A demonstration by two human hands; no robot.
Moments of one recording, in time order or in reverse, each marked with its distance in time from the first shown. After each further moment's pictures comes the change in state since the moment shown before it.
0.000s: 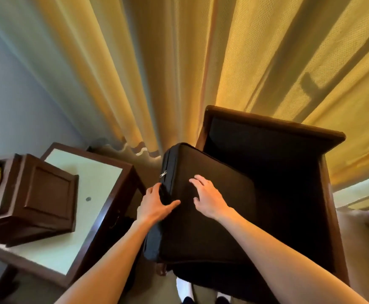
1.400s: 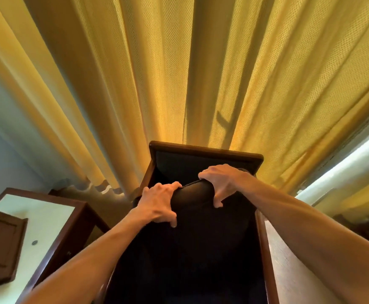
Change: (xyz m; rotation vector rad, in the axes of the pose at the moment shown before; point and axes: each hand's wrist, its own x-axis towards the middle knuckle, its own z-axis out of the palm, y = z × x) left_hand -0.093 0.257 0.028 0.516 -0.021 0.633; right_hand -0.082 0.165 -0.264 -0.552 -0.165 -0.246
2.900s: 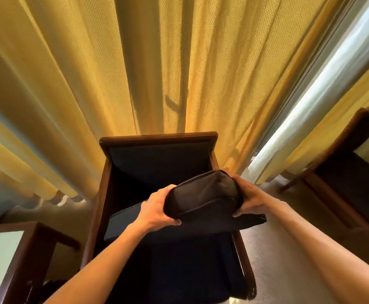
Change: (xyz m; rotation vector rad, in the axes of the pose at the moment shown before) left_hand 0.033 0.044 0.095 -0.403 -0.032 0.216; right_hand -0.174 0.056 0.143 0.787 0.320 0.425
